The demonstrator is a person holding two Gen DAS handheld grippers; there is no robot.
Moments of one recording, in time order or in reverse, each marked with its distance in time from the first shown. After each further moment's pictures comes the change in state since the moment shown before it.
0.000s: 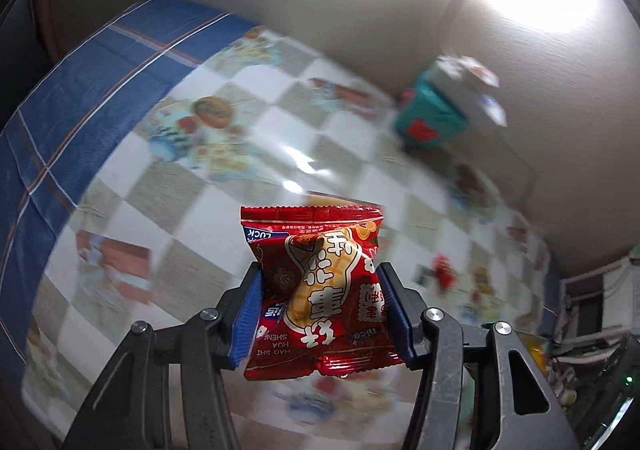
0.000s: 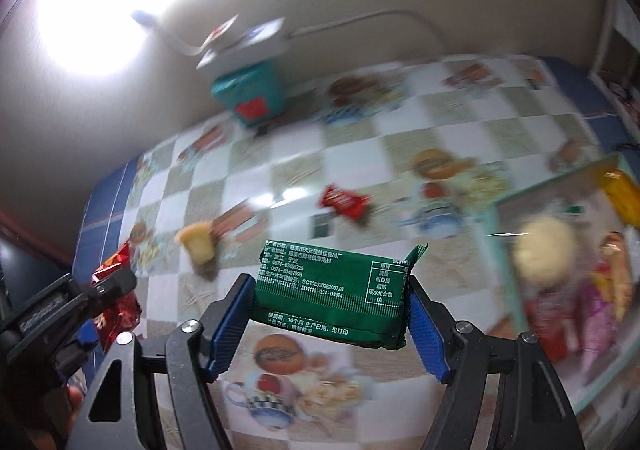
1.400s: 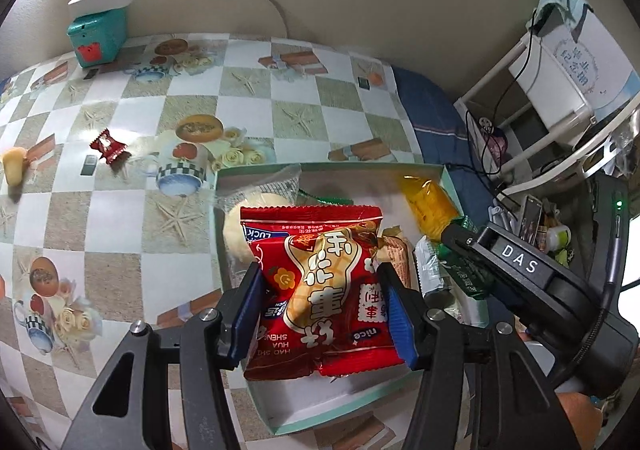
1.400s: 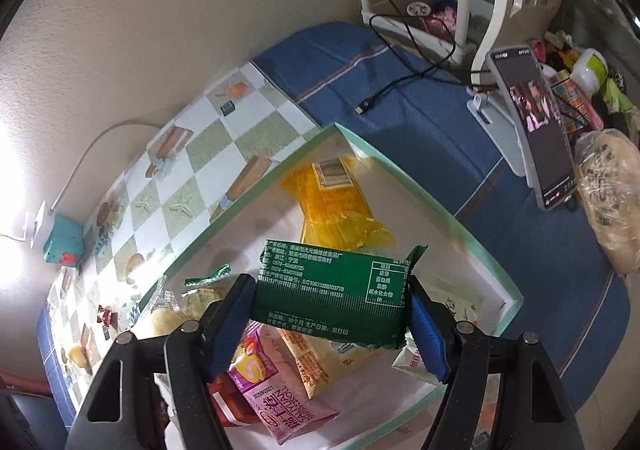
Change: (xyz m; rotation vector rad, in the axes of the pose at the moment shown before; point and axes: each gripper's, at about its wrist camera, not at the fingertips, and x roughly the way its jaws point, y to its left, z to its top) left arm 0.049 -0.273 -0.184 0.497 0.183 -0.204; right arm -0.062 -0.310 0.013 0.423 -0.017 -0.226
